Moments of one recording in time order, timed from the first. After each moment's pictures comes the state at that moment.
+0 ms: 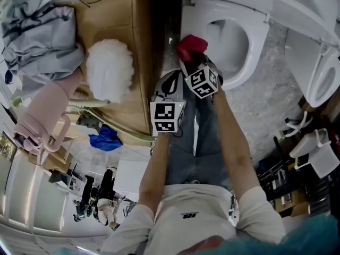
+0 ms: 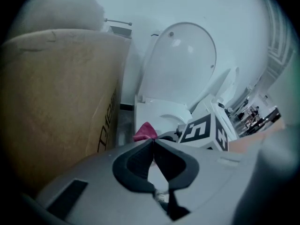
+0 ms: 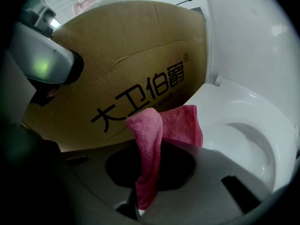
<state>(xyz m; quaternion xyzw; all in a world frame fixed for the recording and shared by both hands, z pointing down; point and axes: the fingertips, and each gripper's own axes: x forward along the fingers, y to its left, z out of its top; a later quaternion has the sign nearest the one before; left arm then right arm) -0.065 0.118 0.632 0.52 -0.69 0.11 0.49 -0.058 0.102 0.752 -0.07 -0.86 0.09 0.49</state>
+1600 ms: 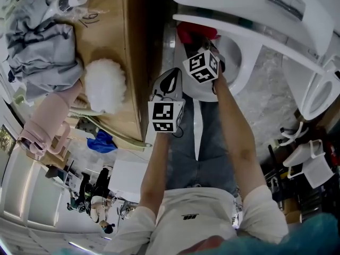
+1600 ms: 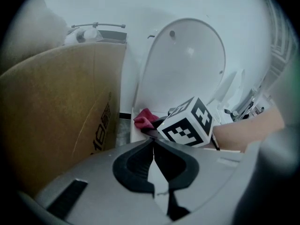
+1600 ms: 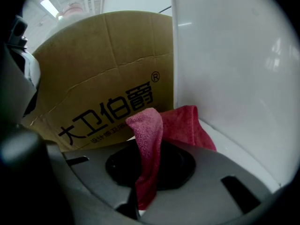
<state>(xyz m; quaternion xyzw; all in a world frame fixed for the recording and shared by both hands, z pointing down) -0.093 0.043 0.621 0.51 -0.71 0.10 0.47 -0.133 -0.024 0.741 -0.05 -0.89 0.04 0.46</state>
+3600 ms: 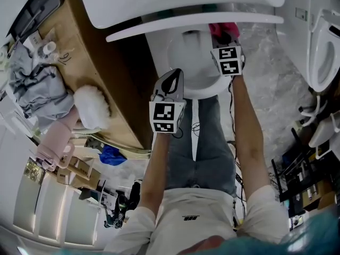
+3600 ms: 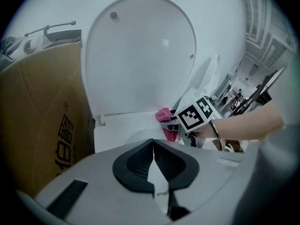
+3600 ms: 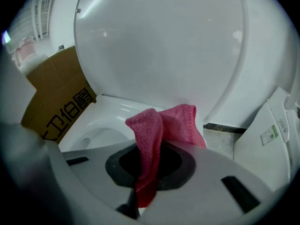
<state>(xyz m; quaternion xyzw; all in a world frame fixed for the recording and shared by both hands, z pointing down) -0.019 -0.023 0.612 0.62 -0.62 0.16 0.45 0.036 -0.182 0.741 0.22 -0.85 0.17 0.45</state>
